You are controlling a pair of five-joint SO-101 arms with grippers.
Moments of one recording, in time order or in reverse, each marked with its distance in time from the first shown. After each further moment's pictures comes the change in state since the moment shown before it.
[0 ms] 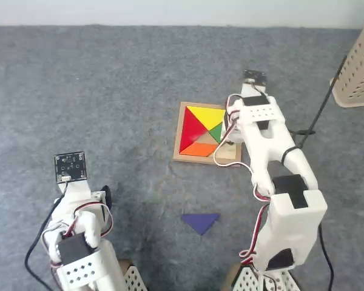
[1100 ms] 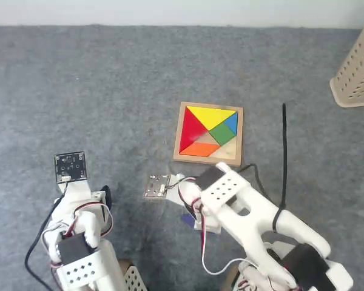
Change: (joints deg) left arm 0.0 0.0 0.0 0.0 0.0; right arm -31.9 -36.7 46.2 2.4 55.1
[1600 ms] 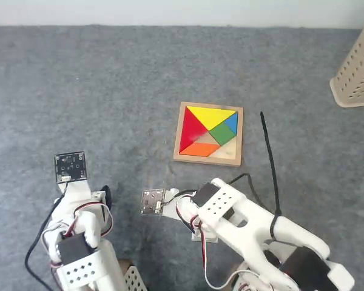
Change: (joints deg) left arm 0.0 0.0 0.0 0.0 0.0; right arm -5.4 -1.3 7.1 -9.0 0.0
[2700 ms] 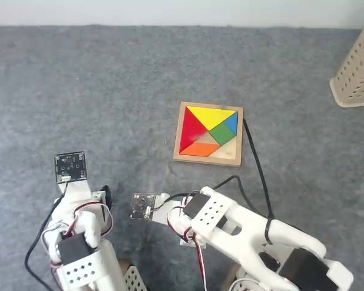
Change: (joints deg) left arm 0.0 0.0 0.0 0.0 0.0; right arm -7.0 0.0 0.0 -3.8 -8.9
